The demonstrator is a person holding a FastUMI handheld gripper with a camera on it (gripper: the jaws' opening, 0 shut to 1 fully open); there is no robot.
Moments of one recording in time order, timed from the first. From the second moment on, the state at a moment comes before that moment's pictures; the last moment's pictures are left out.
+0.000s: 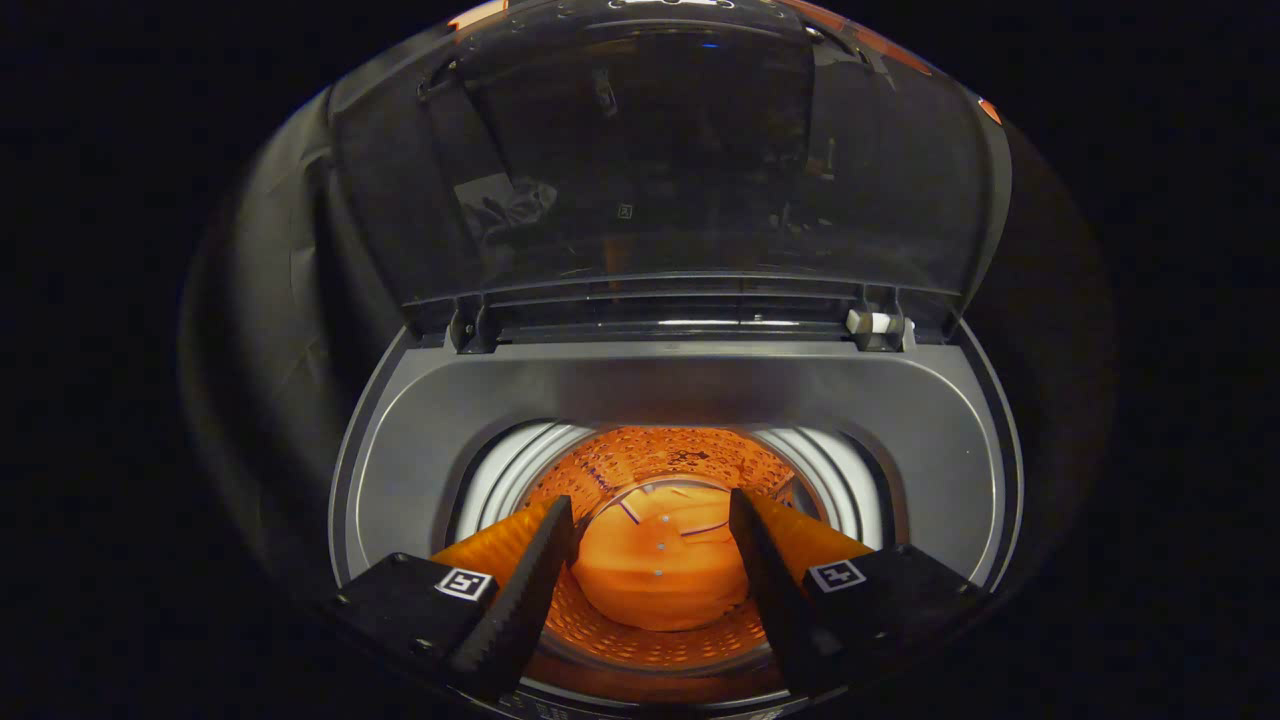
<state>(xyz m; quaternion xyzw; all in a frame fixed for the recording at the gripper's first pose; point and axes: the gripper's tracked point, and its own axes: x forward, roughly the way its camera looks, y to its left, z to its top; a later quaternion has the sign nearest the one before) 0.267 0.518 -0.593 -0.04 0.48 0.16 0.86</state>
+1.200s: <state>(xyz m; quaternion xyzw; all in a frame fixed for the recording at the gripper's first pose) 0.307 0.504 -0.294 0.06 0.21 0.21 0.95</state>
